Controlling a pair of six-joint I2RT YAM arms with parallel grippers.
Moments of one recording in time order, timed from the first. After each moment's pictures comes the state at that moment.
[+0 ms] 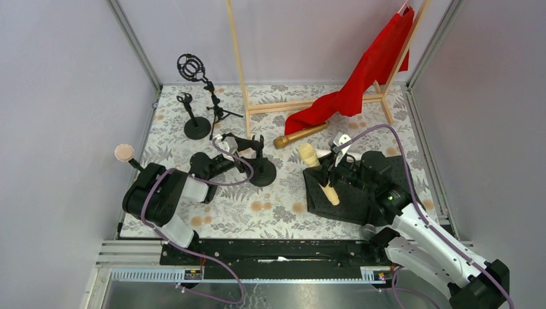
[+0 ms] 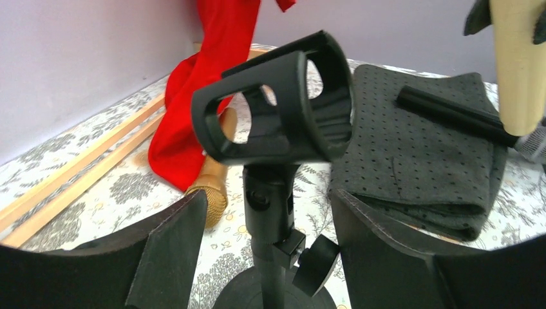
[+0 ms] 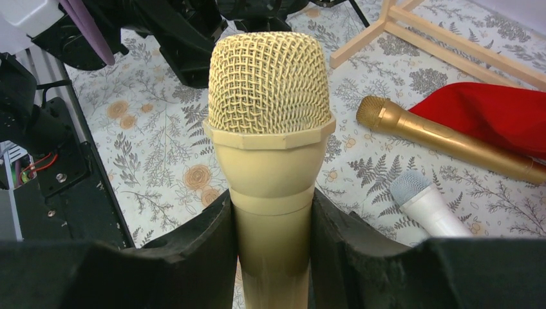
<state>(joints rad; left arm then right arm) -0.31 1.60 0.34 1.50 0.77 -0.15 0.59 0.77 0.57 0.00 -0.39 0.03</state>
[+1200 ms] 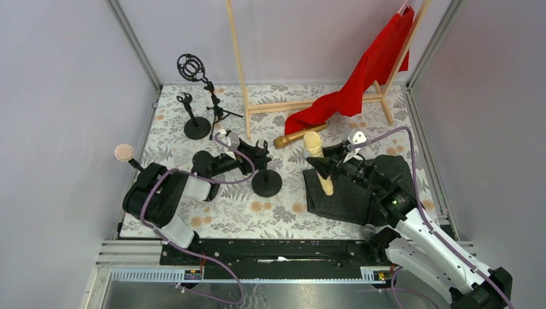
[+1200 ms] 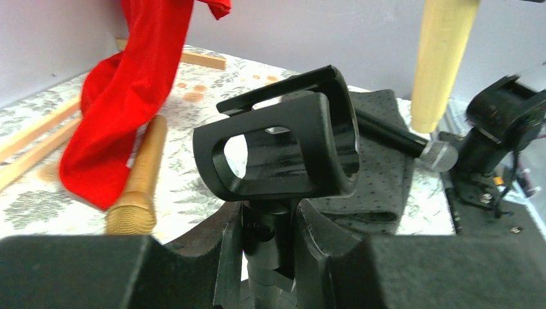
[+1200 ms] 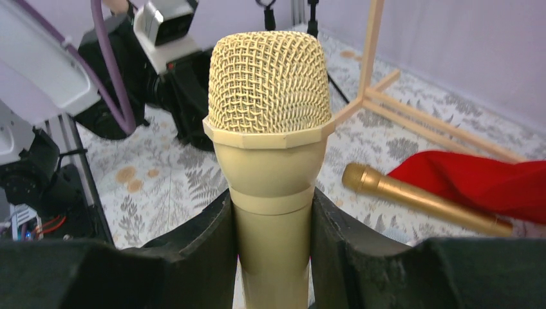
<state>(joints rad) -0.33 1.62 0.41 1.51 0.93 -0.35 0.59 0.72 0.57 0.14 -0.35 0.10</state>
